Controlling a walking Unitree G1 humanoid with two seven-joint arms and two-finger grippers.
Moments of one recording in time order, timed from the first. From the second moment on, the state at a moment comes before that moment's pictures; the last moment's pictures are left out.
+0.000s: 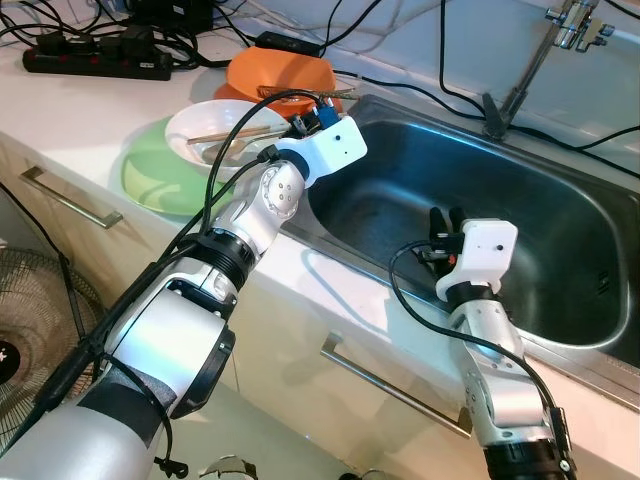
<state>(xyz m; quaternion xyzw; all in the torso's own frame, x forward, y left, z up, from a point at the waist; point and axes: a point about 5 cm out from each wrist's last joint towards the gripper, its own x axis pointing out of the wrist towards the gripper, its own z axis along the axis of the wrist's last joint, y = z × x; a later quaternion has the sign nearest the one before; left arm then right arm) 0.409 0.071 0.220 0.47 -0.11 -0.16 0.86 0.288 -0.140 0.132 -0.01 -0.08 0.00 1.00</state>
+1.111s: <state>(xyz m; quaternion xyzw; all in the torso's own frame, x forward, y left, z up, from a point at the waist) 0.405 0.066 0.248 0.47 -0.16 -0.16 0.85 0.292 -0.139 0.135 -0.01 -0.08 0.00 1.00</state>
